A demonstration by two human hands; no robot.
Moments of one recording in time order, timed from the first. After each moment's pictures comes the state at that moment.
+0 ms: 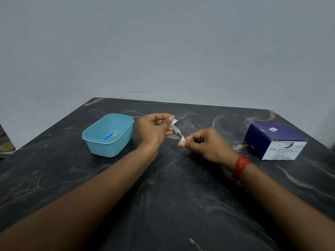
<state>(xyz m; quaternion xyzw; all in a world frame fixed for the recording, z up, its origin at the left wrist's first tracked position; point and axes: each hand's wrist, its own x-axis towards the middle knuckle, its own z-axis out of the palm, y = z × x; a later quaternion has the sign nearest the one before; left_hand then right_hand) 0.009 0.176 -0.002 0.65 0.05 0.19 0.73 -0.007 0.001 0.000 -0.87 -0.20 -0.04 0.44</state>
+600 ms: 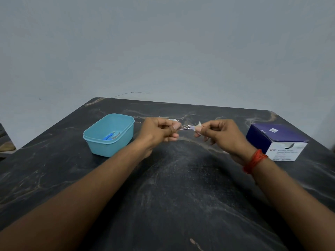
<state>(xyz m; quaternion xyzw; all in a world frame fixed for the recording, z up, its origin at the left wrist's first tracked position) 0.015 0.192 -0.004 0.69 -0.06 0.02 0.72 -0.003 -0.023 0.022 -0.82 -0.14 -0.06 0.55</state>
